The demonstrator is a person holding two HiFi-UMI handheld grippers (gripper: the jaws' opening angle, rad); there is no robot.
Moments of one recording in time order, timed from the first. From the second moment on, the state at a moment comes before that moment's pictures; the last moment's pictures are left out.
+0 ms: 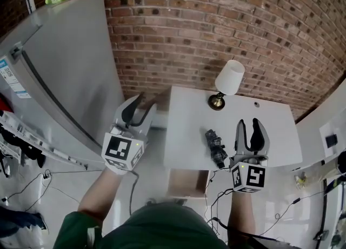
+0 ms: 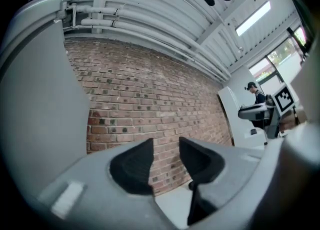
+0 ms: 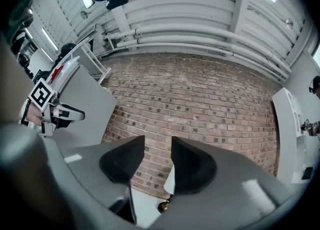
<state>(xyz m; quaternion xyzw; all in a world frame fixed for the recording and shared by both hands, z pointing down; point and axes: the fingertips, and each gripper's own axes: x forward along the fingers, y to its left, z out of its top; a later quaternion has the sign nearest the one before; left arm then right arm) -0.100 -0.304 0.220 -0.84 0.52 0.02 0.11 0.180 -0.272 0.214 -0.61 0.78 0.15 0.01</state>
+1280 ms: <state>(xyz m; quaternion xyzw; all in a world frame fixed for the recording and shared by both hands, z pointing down) -0.100 -0.309 0.223 -0.84 0.53 0.02 0.11 0.167 -0.272 0.209 -0.59 0.79 0.17 0.01</state>
